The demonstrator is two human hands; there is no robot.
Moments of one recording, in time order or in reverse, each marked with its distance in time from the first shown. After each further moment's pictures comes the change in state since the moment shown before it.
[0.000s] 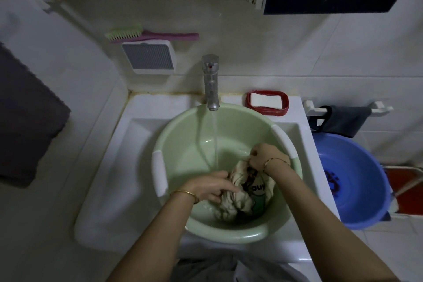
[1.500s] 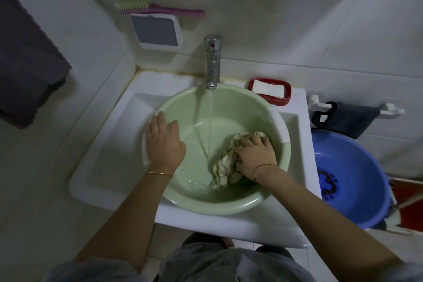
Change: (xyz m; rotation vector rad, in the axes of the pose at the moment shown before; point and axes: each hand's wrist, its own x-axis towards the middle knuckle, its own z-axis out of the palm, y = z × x) left_hand -0.014 -0.038 -0.028 0.976 1.369 0.124; right_hand -0.019 0.028 0.034 -0.525 0.132 -0.455
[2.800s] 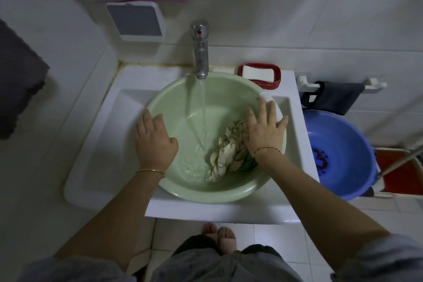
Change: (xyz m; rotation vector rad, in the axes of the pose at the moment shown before) left_hand -0.004 -0.016 -0.003 -0.158 -0.018 -0.027; right_hand 0.006 0.009 0.007 -0.040 0.223 0.400
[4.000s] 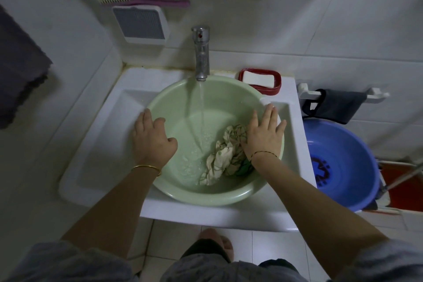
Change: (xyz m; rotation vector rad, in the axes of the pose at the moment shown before) left_hand -0.001 0.007 -0.008 0.008 -0.024 -0.035; right_hand 0.005 0.003 0.014 0.086 0.069 0.033
